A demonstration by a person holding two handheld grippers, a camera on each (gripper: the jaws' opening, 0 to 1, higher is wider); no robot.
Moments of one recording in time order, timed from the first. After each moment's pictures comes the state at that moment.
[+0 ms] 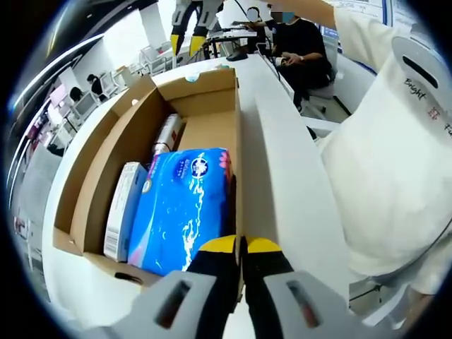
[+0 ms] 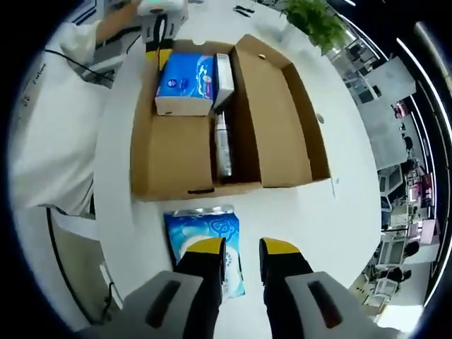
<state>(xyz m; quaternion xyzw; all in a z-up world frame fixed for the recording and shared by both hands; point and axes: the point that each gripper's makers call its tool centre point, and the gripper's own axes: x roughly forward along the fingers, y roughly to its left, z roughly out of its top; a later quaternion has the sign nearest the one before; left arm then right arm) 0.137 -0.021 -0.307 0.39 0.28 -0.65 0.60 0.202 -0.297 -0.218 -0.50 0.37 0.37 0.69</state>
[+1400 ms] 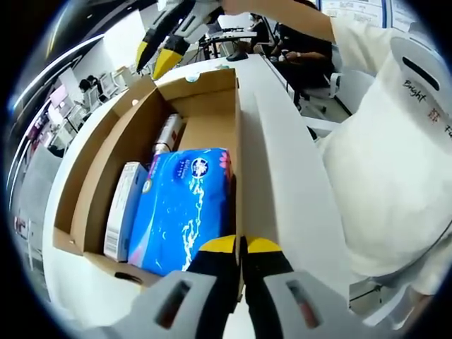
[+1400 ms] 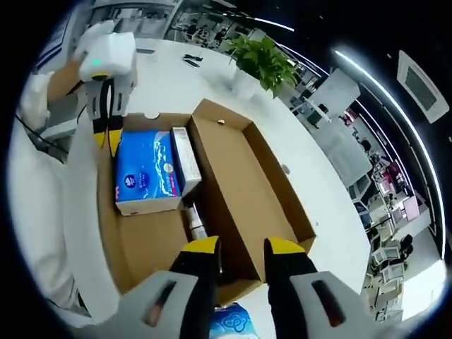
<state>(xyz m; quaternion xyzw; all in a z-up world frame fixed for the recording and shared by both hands) 0.137 -0.022 -0.306 0.39 0.28 -0.64 0.60 0.231 -0.197 -0.210 -0.41 0.26 0.30 0.82</state>
